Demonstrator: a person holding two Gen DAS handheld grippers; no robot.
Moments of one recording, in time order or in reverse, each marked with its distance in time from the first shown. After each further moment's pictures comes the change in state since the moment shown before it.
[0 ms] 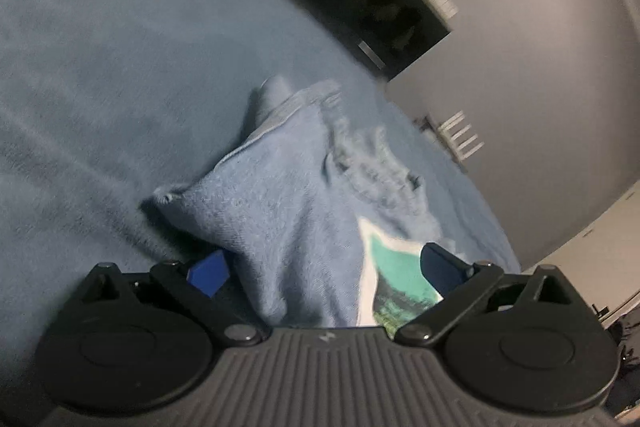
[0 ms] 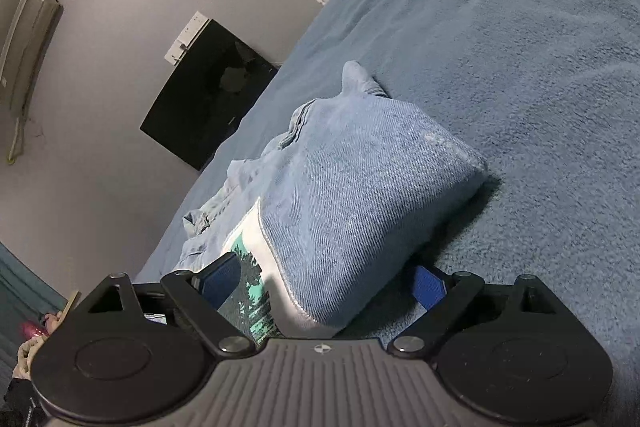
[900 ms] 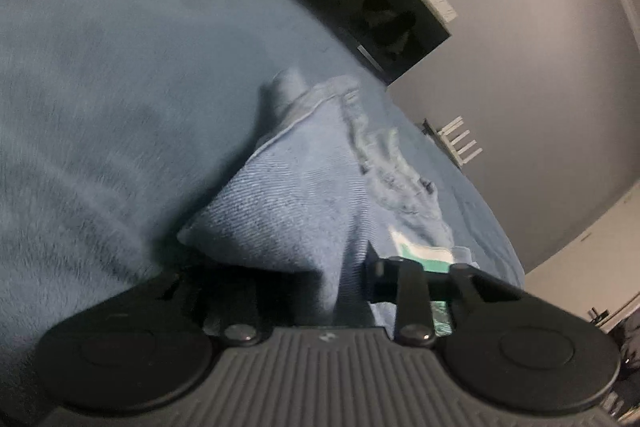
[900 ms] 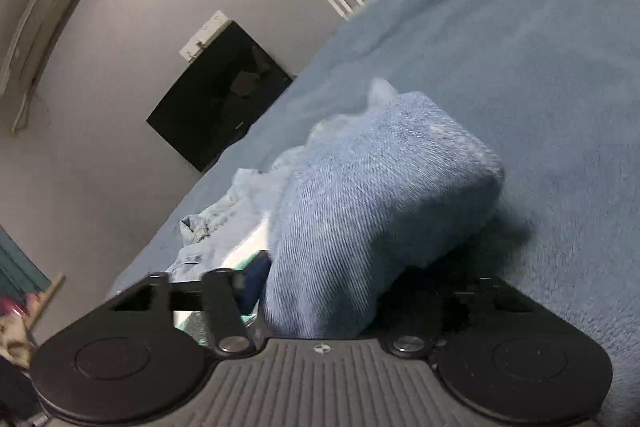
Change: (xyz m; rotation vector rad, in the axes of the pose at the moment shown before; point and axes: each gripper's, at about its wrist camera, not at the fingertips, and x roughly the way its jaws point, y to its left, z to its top) left arm 0.038 0.020 0.000 0.011 -0.015 -0.018; right arm 0.025 0.033 0.005 -0.159 -0.069 -0.010
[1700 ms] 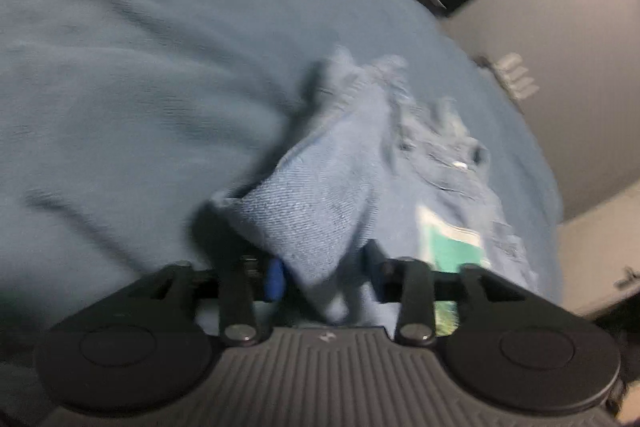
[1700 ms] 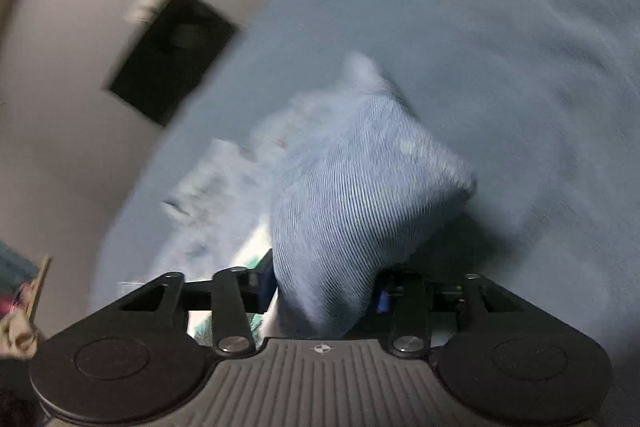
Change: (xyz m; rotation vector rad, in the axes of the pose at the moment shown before) left arm -0.154 -0.013 -0.022 -0.038 0.230 0.249; right arm -0.147 -0.012 -0.014 0.274 0.268 -0.201
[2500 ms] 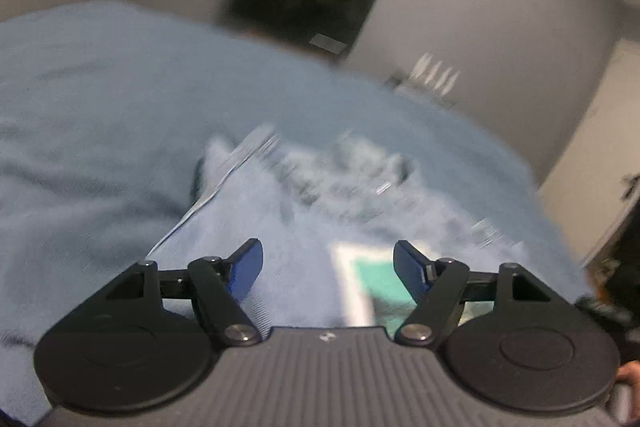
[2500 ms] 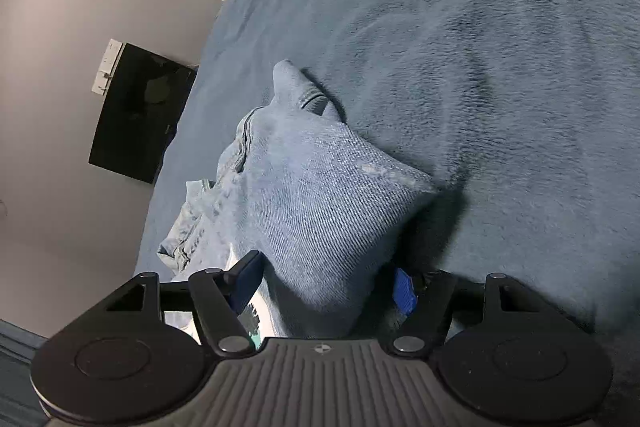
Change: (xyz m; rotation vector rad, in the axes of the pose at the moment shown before) left arm -0.006 -0.073 -0.015 0.421 -0.195 -0.071; right arm 0.009 -0.022 -0.010 0.152 -0.084 0.070
